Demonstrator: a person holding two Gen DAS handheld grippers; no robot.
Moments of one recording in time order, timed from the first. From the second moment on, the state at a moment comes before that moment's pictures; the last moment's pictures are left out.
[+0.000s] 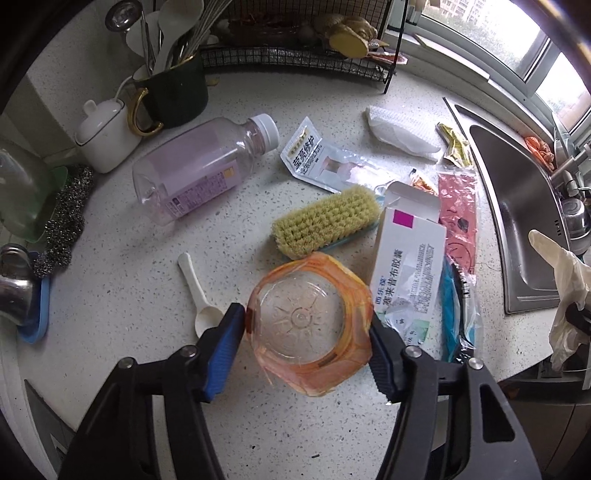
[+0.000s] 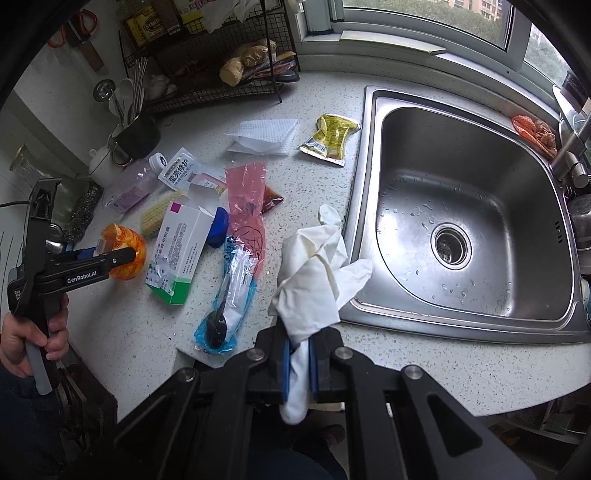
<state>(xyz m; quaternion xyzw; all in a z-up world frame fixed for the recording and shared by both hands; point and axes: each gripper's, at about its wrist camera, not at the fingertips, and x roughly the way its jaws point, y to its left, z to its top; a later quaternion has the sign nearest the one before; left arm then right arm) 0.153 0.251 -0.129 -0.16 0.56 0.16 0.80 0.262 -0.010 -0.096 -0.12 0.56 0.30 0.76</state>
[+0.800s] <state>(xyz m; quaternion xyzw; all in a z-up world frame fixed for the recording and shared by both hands) 0.089 0.006 -0.050 -0.12 0.49 0.09 0.86 0.181 -0.142 -0.046 -0.08 0.50 0.34 0.79</state>
